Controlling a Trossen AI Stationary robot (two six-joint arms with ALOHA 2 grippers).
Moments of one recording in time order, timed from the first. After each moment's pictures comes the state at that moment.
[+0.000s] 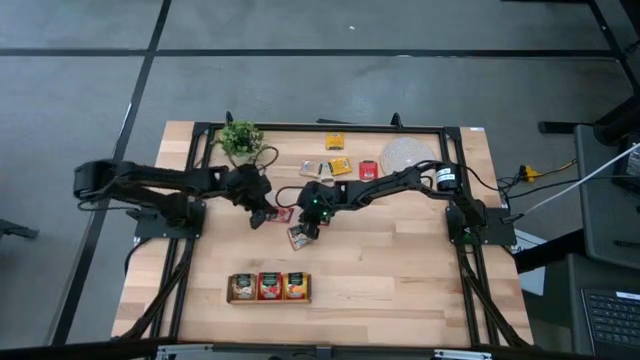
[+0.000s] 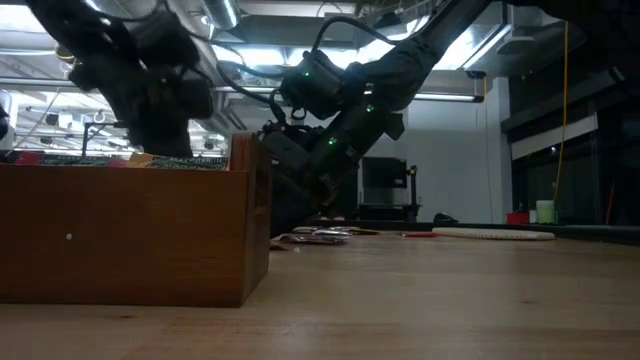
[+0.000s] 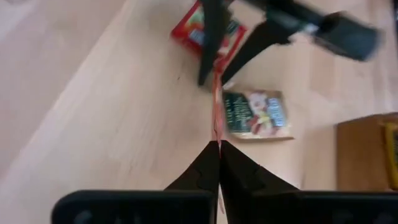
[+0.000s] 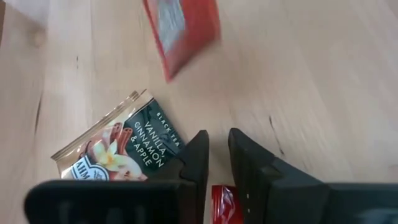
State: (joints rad) left arm 0.25 1.11 0.44 -0.13 0.26 -0.33; right arm -0.05 2.19 1.34 -0.04 -0.14 0.27
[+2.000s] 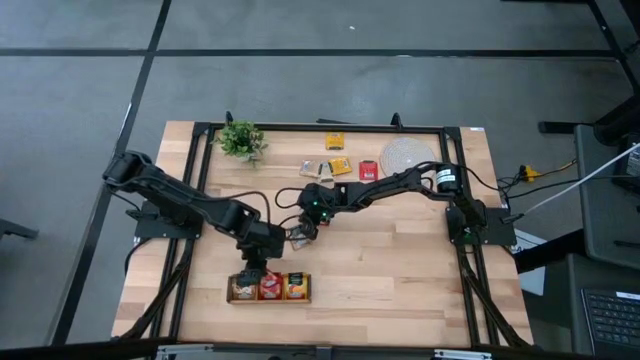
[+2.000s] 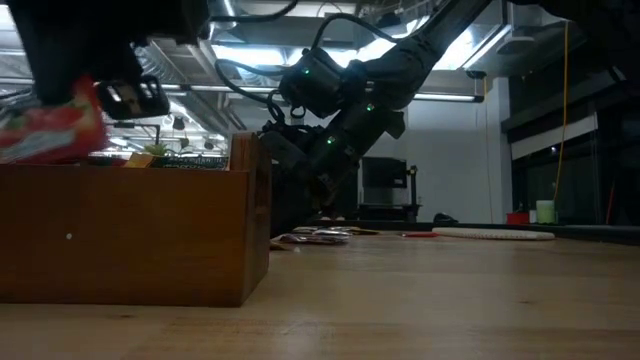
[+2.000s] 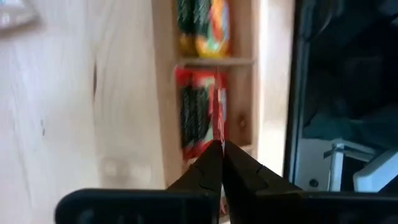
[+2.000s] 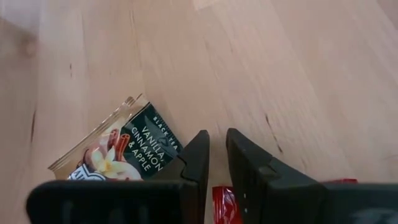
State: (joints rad) left arm -0.32 1.46 0.97 -0.67 0.38 -0.46; right arm -0.03 2.19 1.34 -0.04 -0.11 0.33
